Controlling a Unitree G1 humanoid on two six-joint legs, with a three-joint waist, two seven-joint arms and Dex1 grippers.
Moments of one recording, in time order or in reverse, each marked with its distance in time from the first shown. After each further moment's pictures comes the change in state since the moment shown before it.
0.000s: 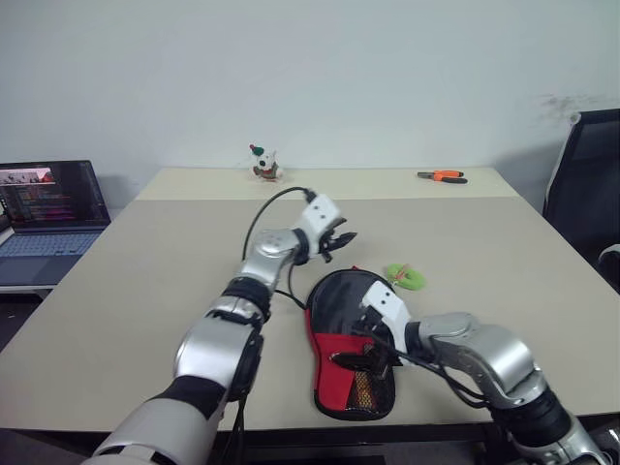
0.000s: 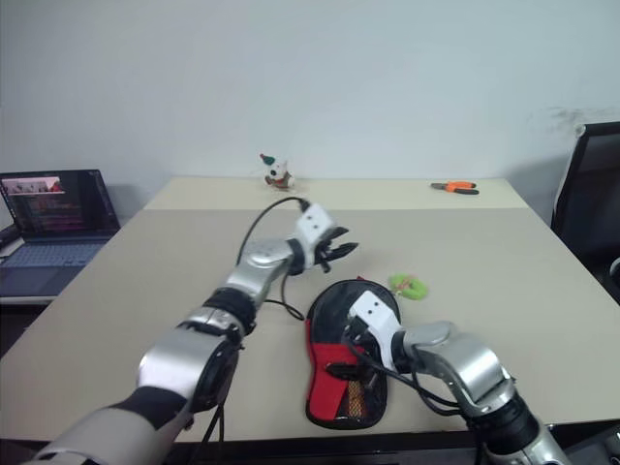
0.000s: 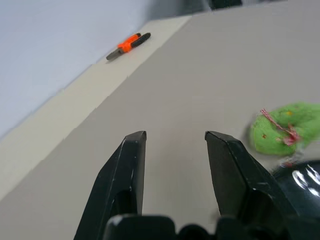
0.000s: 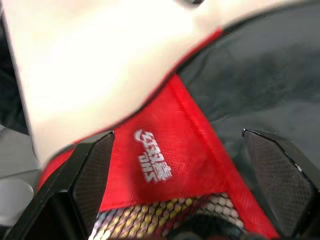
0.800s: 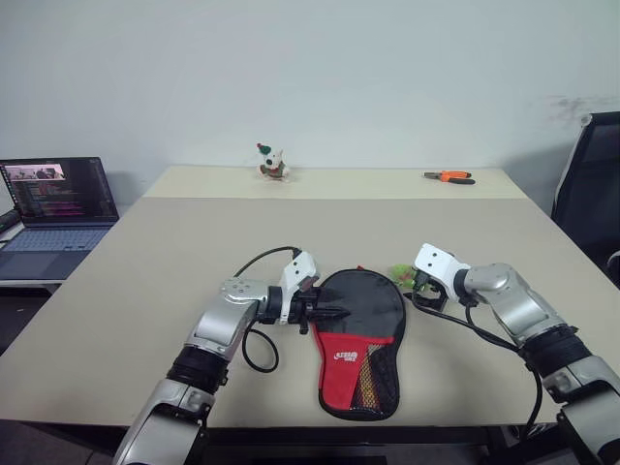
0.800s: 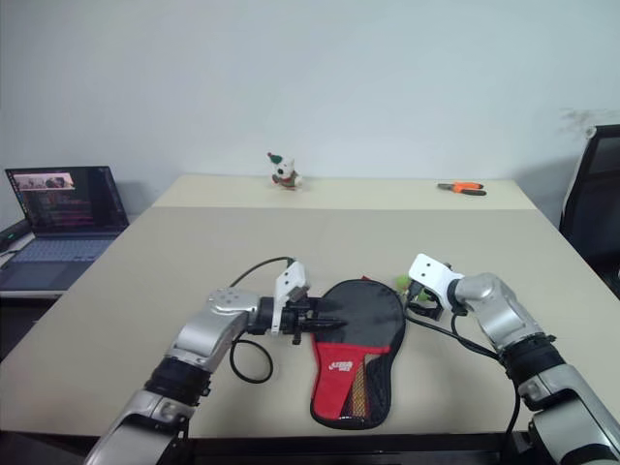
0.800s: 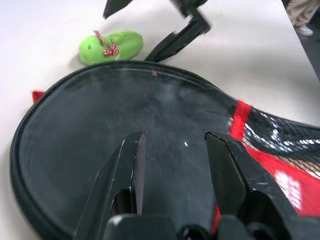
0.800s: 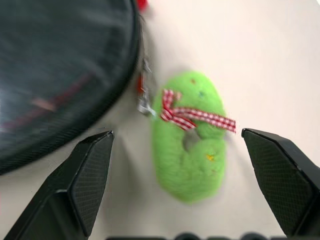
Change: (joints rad) left arm 0.301 0.090 -0.189 -0.568 -0.197 0.487 -0.212; right arm -0.273 -0.137 0.142 0.984 -0.515 -0.948 0.007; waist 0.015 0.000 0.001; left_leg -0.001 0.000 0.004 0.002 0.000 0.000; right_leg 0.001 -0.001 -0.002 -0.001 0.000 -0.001
